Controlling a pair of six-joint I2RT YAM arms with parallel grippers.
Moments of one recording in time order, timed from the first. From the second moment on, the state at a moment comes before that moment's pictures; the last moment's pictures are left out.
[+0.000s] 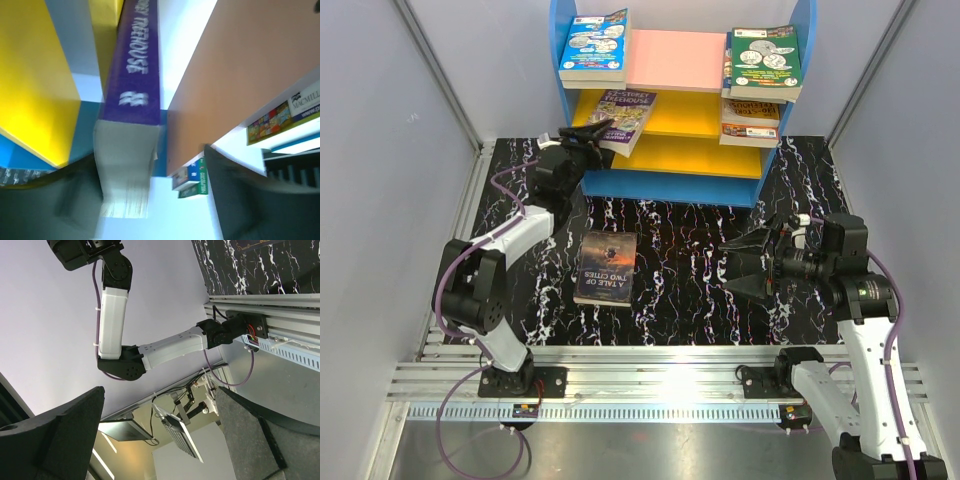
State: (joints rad) left arm -0.31 1.67 1.13 0.58 0.08 -1.77; right arm 0.06 0.75 1.01 -0.87 -0.97 1.29
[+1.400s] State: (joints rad) left arm -0.31 1.81 1.55 0.06 -0.02 -1.77; right arm 0.06 0.83 0.98 -0.84 -0.99 1.26
